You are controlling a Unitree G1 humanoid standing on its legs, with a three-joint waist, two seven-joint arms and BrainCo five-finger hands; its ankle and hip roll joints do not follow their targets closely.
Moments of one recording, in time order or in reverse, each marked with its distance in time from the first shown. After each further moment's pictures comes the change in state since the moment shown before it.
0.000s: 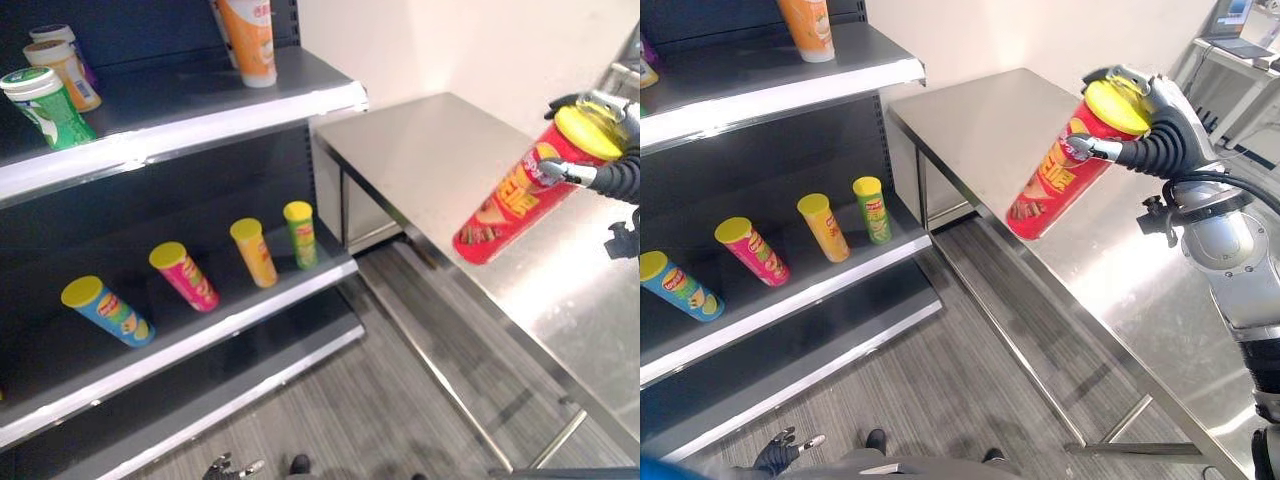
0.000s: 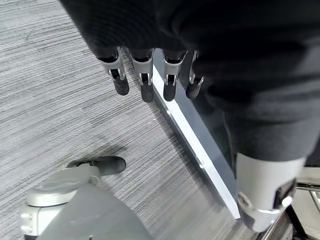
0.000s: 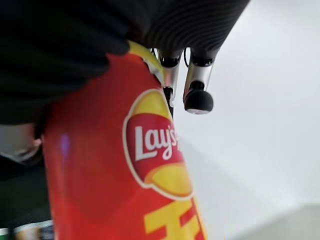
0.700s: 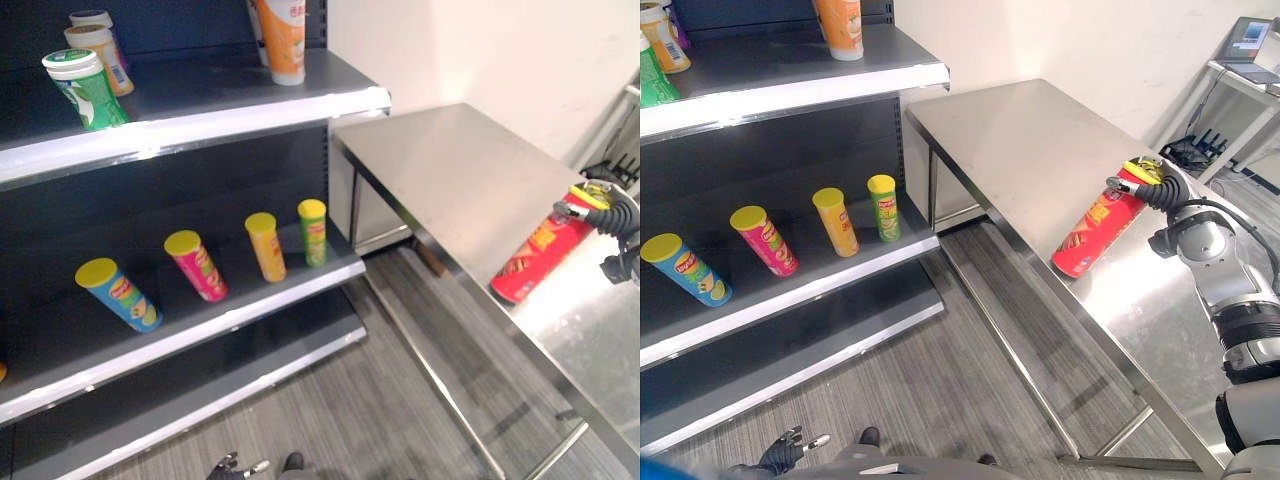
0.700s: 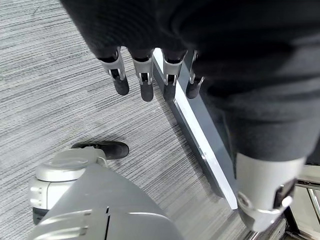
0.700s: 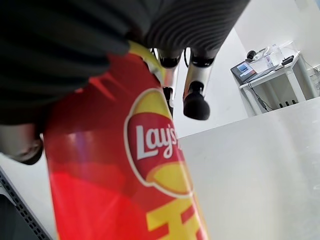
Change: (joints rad) left arm -0.008 0.010 -0.049 0.000 -0.039 0.024 -0.029; right arm -0.239 0.065 0.338 0.803 0.088 0.159 0.072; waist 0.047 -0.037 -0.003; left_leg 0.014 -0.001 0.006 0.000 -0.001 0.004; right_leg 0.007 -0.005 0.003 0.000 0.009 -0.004
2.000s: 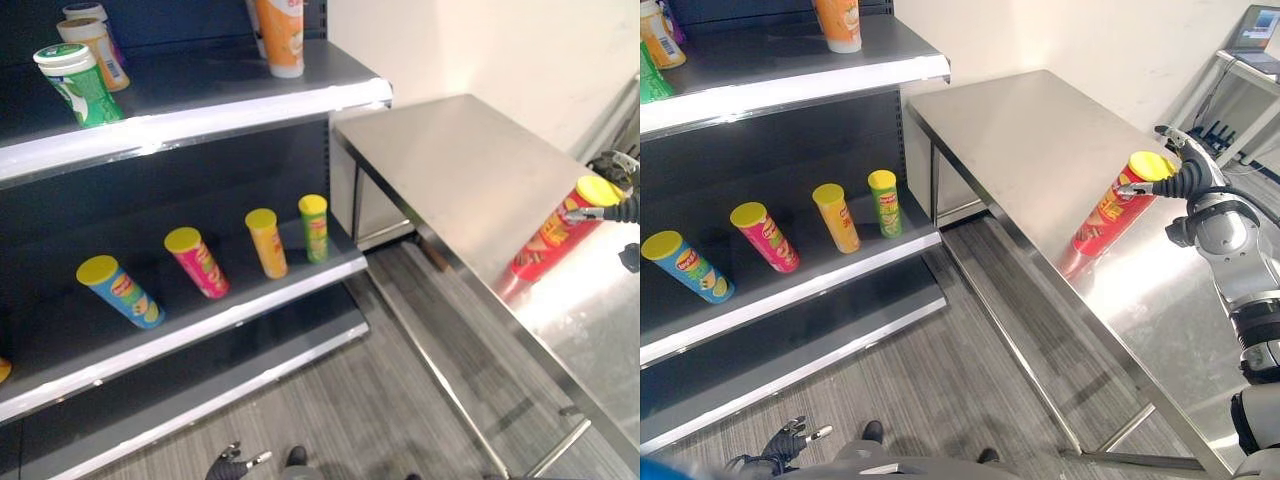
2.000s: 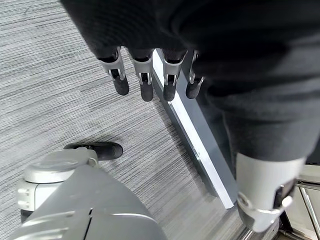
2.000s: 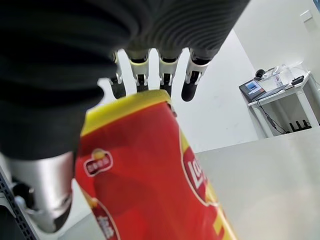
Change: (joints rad) left arm -0.009 -0.001 0.000 -0.036 0.000 0.000 0.000; right arm 0.006 -0.051 -0.050 -0.029 -0.034 -0.022 -0.043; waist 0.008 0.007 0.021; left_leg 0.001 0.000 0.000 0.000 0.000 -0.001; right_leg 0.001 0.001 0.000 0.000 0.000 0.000
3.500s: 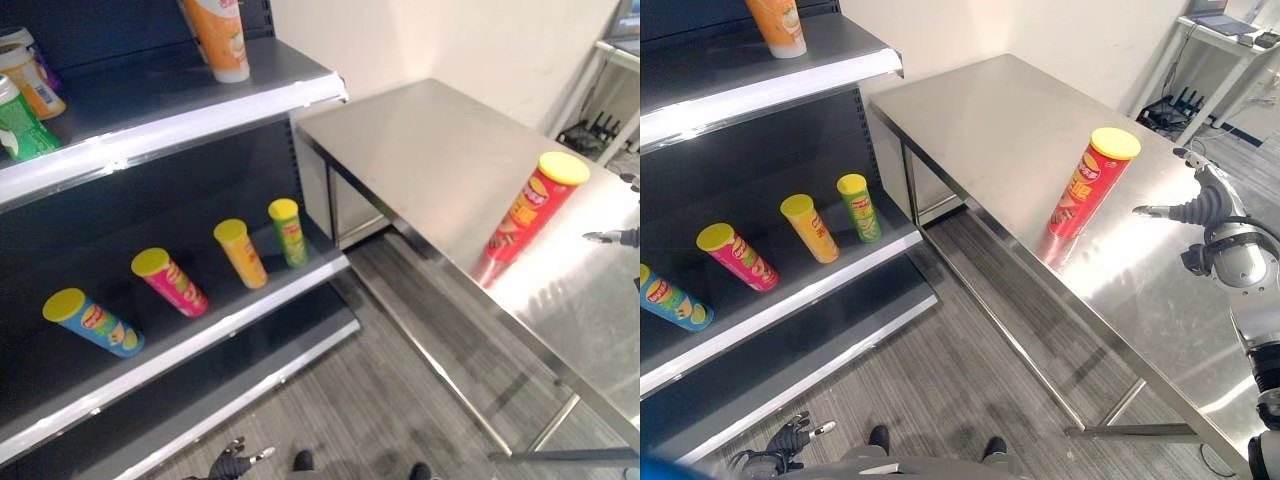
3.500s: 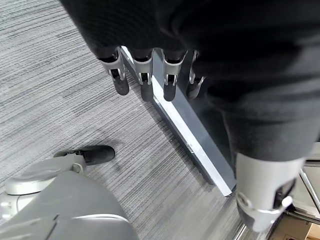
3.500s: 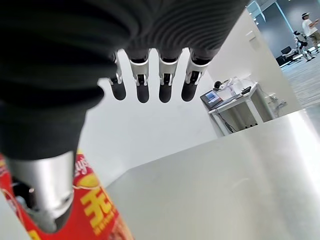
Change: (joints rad) left arm -0.010 -0.008 0.001 -0.008 0.003 0.005 -0.002; right arm 0.248 -0.001 -0.210 -0.177 -0.023 0.020 -0.011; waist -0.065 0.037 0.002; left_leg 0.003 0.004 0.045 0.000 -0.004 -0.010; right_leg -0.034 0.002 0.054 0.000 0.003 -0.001
